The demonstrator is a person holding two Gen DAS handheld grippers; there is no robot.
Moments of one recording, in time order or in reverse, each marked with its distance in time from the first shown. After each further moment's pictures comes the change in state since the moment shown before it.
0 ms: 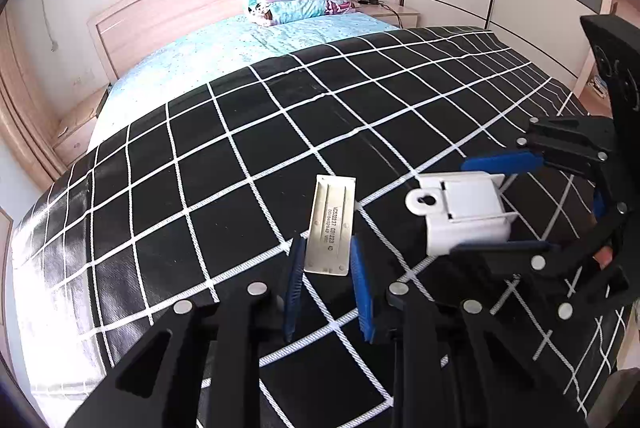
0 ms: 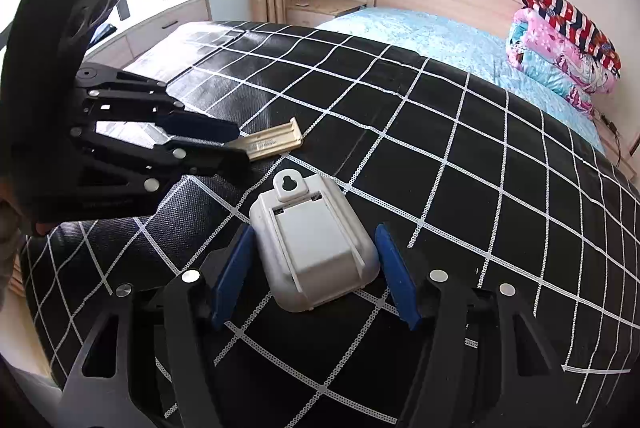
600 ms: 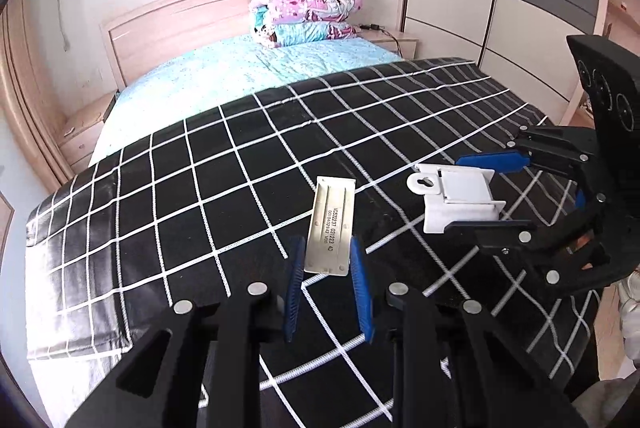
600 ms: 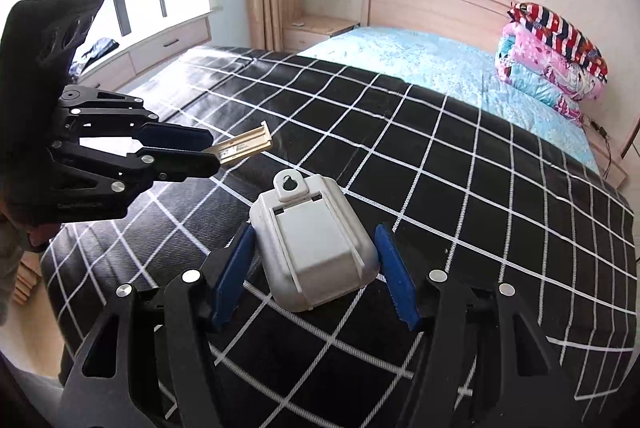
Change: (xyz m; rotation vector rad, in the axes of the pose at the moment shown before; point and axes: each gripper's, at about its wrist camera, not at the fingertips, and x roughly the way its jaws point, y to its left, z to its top) left arm -0.061 -0.017 -0.013 -0.044 -0.095 -0.007; right arm -0.049 0.007 -0.005 0.012 -0.072 -0.016
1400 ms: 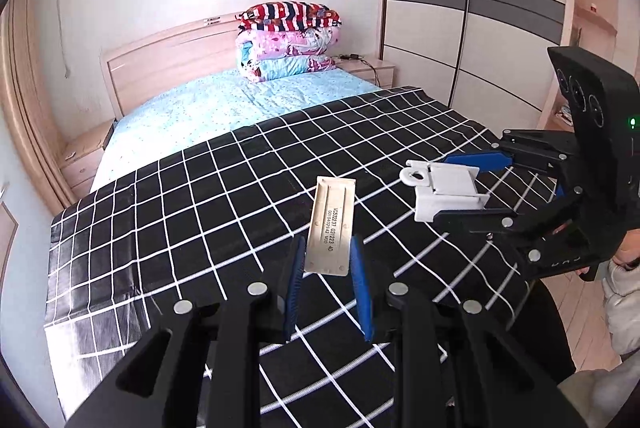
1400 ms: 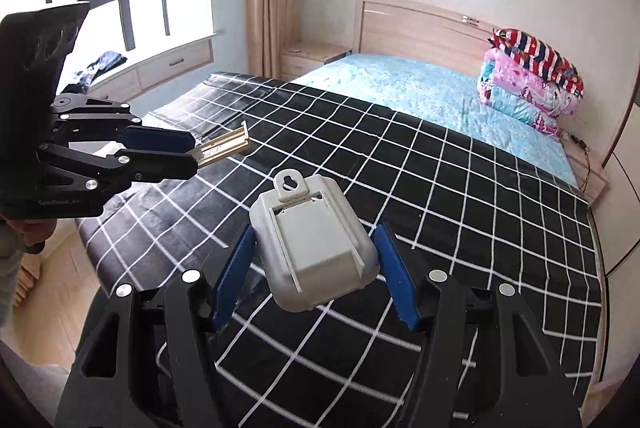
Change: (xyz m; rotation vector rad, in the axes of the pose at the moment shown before) left arm -0.099 -0.058 -0.026 0.046 -0.108 -0.029; right arm -0.093 0.039 -0.030 -0.007 -0.094 -0.049
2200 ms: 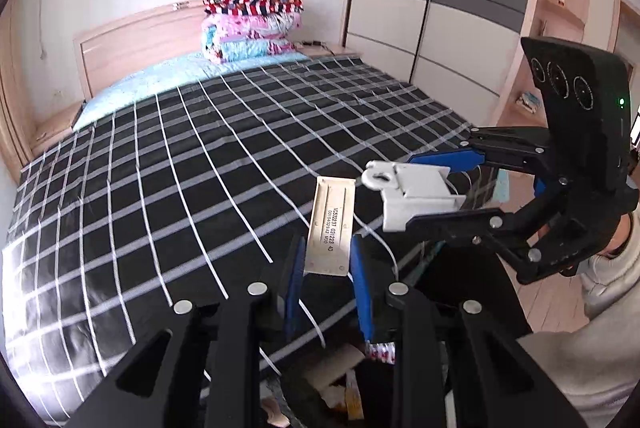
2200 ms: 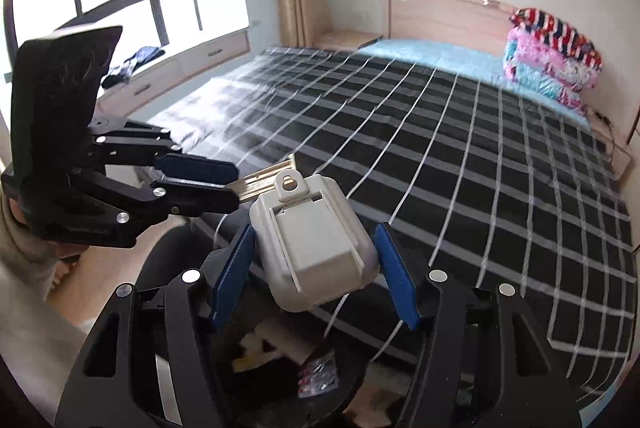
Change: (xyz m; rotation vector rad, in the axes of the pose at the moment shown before) left arm -0.038 -0.083 -0.088 -0.010 0.041 -0.142; right arm -0.048 0.053 -0.092 0.030 0.040 0.138
